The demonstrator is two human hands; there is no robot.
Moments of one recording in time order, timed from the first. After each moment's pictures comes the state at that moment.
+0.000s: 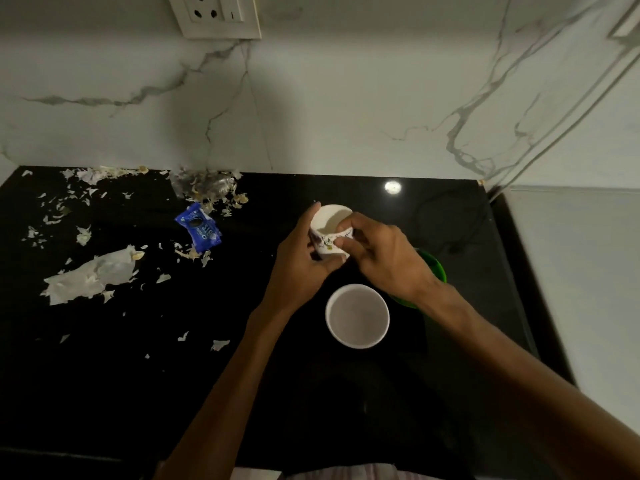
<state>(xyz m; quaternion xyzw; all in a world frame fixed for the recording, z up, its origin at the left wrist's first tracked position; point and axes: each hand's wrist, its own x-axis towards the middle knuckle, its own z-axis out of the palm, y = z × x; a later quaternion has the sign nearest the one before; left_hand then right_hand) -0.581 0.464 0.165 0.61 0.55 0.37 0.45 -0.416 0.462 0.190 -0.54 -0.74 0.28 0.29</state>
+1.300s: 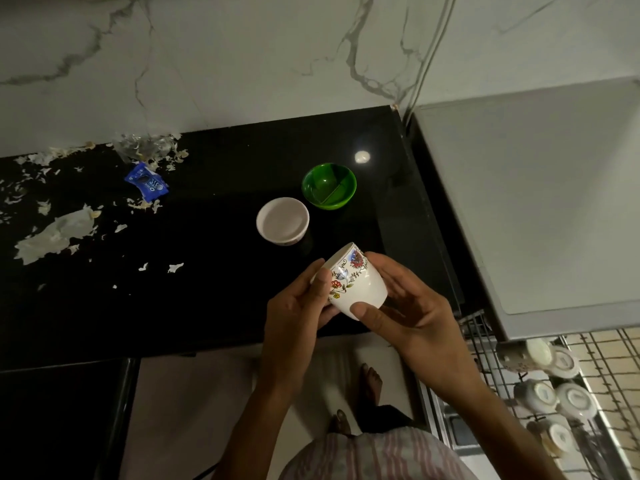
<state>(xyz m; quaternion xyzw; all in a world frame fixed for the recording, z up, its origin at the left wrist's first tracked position) -0.489 0.191 0.198 0.43 0.52 0.41 0.61 -0.338 0.149 0.193 -0.48 -0.44 0.53 0.54</state>
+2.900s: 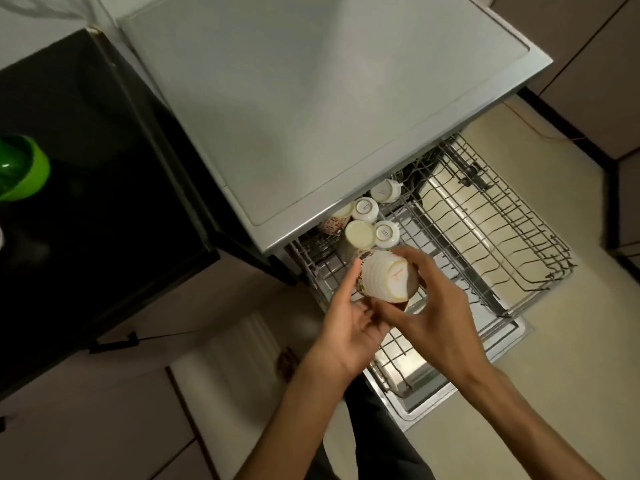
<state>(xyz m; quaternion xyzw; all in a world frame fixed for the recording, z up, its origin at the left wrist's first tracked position) -0.172 -0.005 0.075 0.05 0.49 0.06 0.87 -0.081 -0.100 0.081 -0.81 -0.37 0.23 0.40</state>
